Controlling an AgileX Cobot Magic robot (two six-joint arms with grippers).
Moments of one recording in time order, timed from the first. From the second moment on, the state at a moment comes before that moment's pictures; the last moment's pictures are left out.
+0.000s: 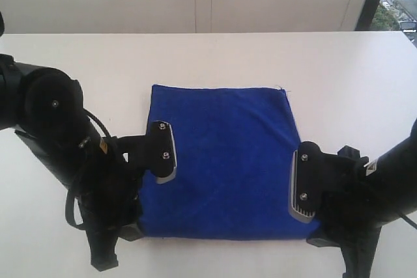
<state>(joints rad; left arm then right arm) -0.74 1.55 -0.85 -0.30 0.76 0.90 0.25 1.38 -0.55 0.40 0.58 -1.27</state>
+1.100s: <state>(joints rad) -0.74 1.66 -0.76 -0.31 0.54 1.05 0.25 1.54 -0.54 0.38 0.44 -1.29</state>
